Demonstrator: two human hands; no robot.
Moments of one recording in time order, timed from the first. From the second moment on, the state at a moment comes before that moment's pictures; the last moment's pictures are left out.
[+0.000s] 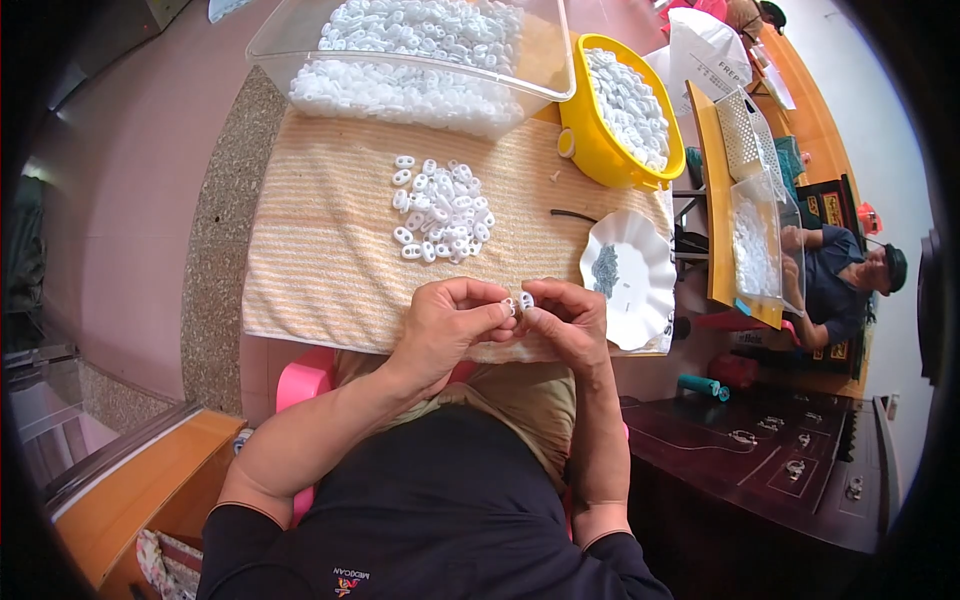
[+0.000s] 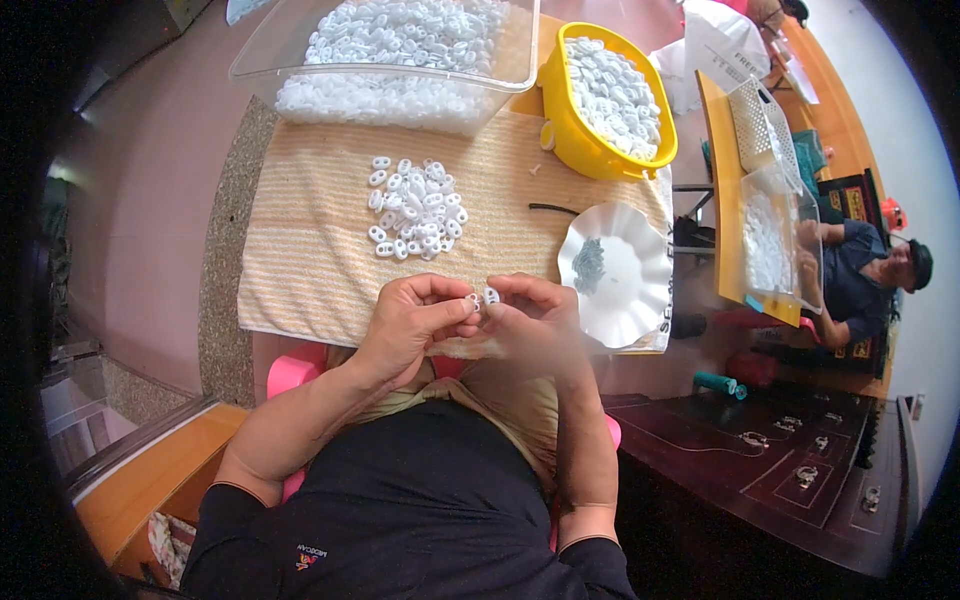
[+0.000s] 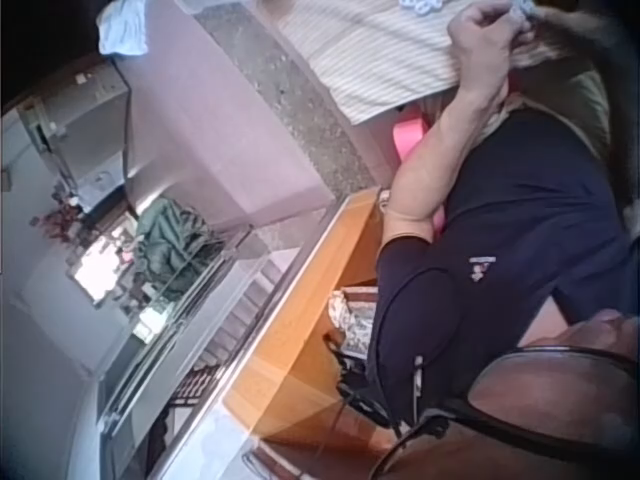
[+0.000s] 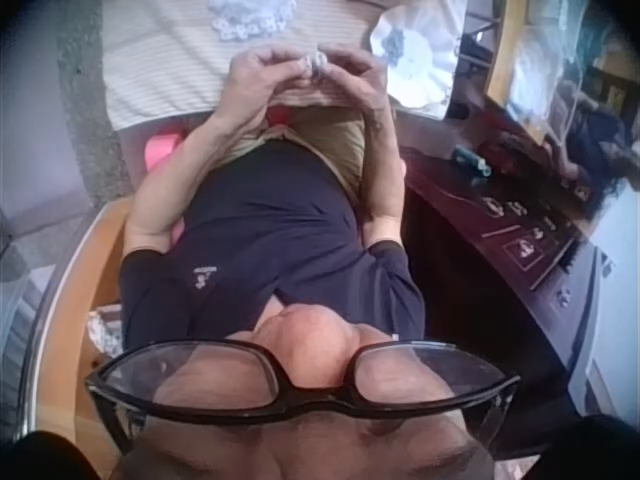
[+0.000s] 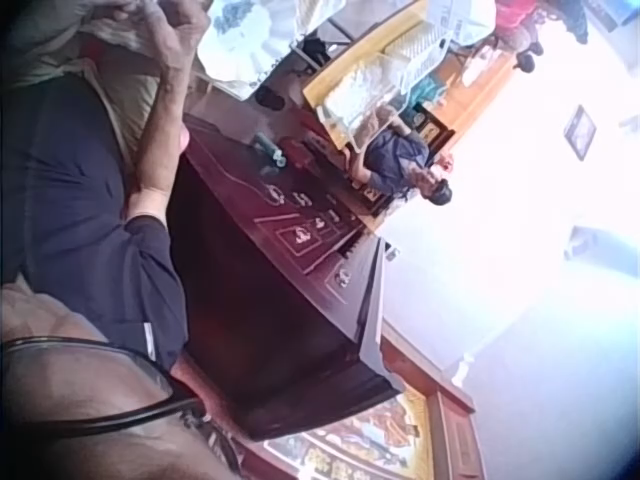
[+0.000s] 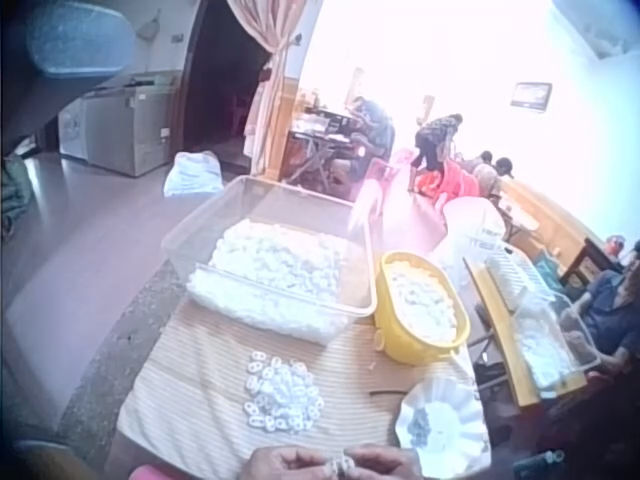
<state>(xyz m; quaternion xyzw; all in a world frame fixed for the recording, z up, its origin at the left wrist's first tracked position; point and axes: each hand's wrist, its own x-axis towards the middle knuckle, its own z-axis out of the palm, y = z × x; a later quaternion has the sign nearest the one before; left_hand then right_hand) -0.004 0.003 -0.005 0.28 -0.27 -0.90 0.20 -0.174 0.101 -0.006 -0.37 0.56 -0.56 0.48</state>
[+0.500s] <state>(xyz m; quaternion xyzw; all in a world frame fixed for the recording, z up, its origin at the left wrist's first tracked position) -0.005 0.003 -0.007 0.27 -0.28 -0.90 0.20 -0.170 0.100 -0.001 -0.36 0.55 -0.57 0.50</state>
